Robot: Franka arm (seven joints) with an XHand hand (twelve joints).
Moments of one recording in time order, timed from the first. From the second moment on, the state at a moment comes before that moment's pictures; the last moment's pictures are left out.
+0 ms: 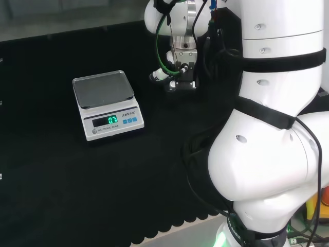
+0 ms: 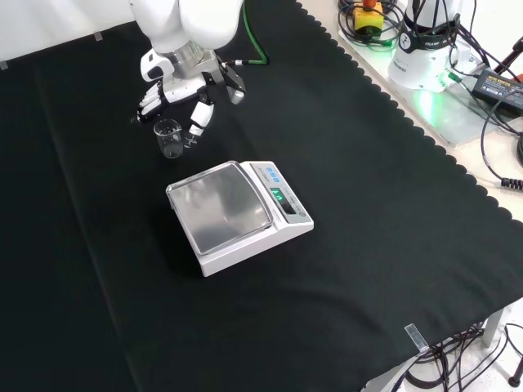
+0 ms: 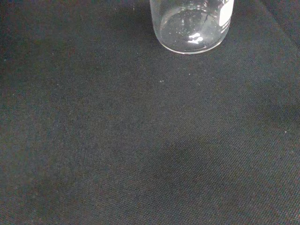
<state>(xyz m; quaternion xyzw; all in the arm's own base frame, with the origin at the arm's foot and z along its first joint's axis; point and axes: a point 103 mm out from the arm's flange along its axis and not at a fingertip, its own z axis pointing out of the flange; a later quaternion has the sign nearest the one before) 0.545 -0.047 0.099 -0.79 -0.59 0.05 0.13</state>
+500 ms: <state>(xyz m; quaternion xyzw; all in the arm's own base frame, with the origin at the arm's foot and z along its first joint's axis) 0.547 -0.047 0.094 -0.80 -0.59 0.05 0.13</state>
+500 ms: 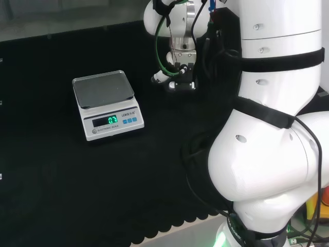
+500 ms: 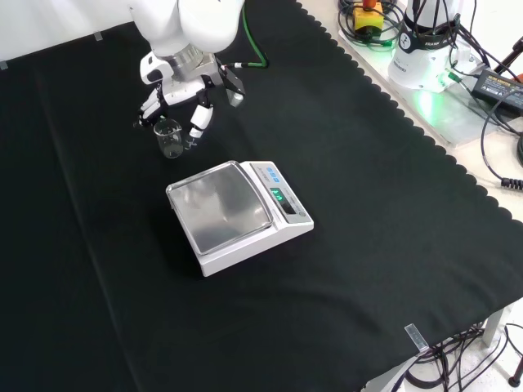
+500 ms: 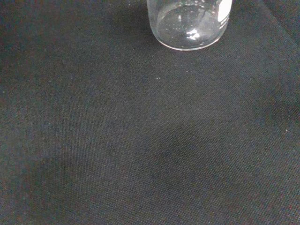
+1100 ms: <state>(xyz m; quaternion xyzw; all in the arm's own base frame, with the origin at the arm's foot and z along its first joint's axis) 0.562 -0.036 0.081 -0.80 -0.58 0.06 0.11</state>
